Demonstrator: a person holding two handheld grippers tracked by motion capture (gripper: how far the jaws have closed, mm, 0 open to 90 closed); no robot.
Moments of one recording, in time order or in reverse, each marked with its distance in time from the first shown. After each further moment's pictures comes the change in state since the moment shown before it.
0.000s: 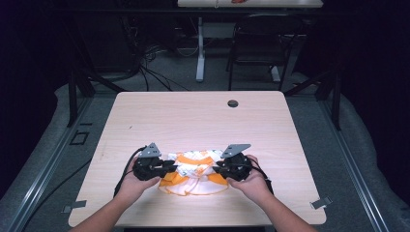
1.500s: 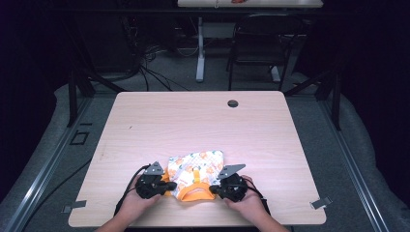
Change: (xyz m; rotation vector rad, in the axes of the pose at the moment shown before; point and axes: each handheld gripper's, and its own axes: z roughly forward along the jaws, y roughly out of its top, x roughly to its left) left arm -0.024 -0.046 0.018 0.138 -0.036 -0.054; right arm 0.036 -0.044 0.023 0.062 0.124 0.038
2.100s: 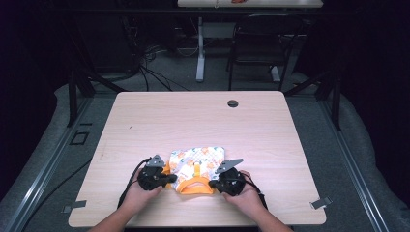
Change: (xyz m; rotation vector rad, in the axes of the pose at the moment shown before) left arm 0.020 0.016 0.009 -0.007 0.048 -0.028; right arm -0.013 0.012 0.008 0.015 -0.022 0.015
